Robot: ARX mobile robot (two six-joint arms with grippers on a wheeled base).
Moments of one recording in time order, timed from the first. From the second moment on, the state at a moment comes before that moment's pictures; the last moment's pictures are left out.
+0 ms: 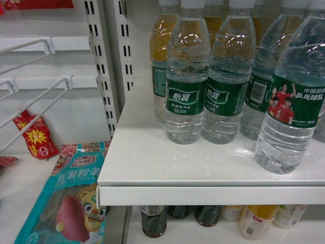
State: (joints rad) left arm 0.00 0.01 0.01 0.00 0.00 0.00; right arm 0.11 0.47 0.23 0.18 0.12 0.02
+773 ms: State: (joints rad) left arm 0.00 0.01 0.01 0.00 0.00 0.00; right arm 0.00 0.09 0.08 -0.02 0.00 0.00
